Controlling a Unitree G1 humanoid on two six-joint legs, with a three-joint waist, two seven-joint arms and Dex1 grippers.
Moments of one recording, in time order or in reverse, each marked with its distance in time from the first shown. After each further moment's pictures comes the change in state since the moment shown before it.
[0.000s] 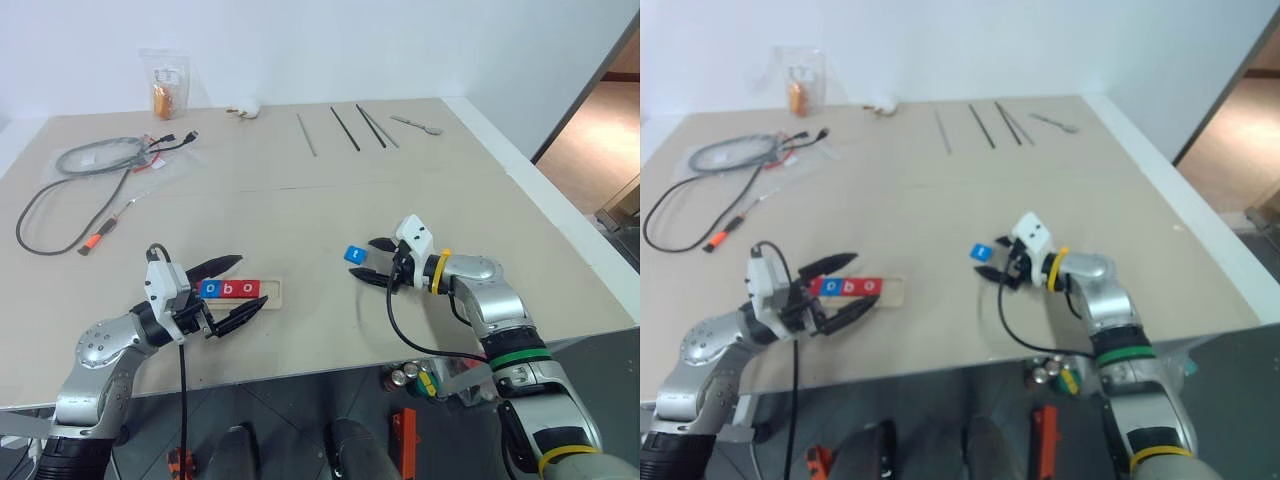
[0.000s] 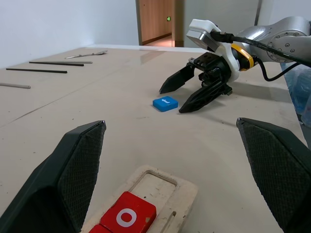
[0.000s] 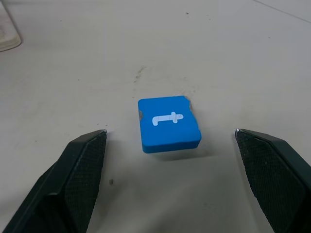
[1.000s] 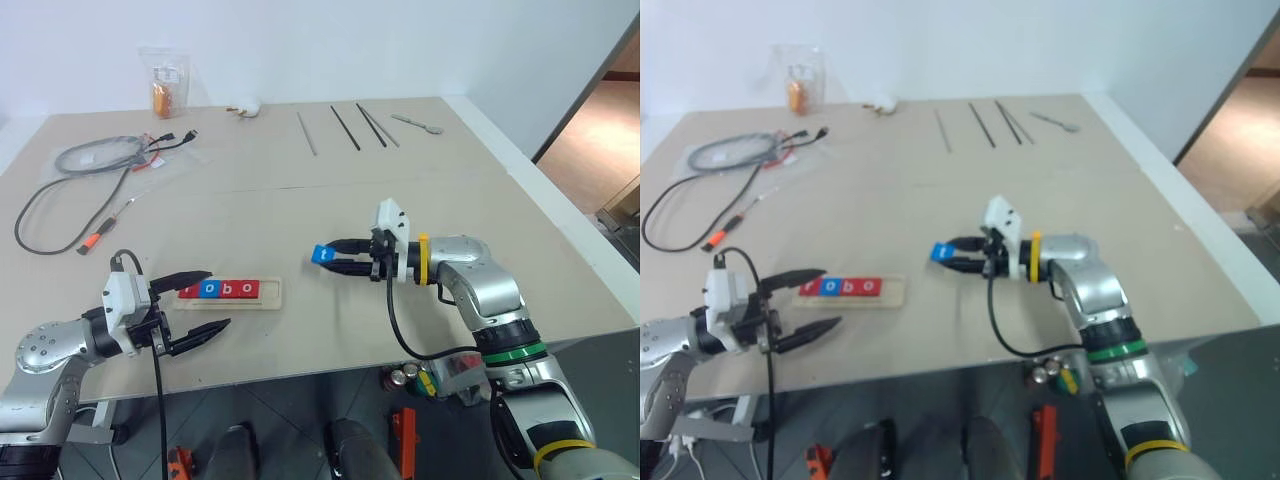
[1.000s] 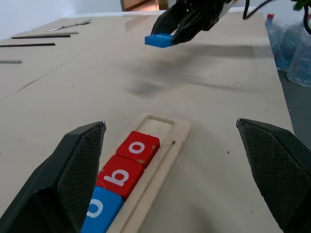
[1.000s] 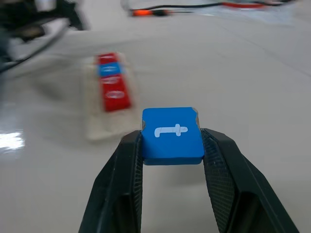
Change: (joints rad) left arm 0.061 0.185 0.113 0.085 -0.028 -0.046 -0.208; right arm -0.028 0.008 0.085 -0.355 0.151 0.227 0.201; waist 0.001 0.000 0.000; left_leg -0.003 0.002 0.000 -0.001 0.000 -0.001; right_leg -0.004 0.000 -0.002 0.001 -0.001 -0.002
